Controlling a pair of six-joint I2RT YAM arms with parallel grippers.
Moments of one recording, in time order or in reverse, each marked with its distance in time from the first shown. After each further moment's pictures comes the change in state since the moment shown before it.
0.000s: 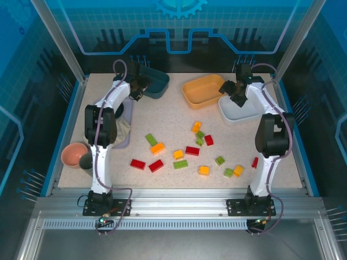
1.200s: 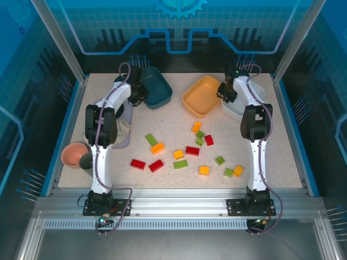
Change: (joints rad) left arm -0.011 -0.031 -0.063 -0.163 -0.012 0.276; right arm 0.034 0.443 0.516 -0.273 0.037 0.013
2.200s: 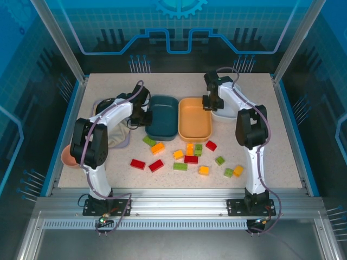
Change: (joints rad) left arm -0.137 -0.377 -0.519 -0.037 0.025 0.415; right arm 0.187 -0.169 -0.252 0.012 0.045 -0.370
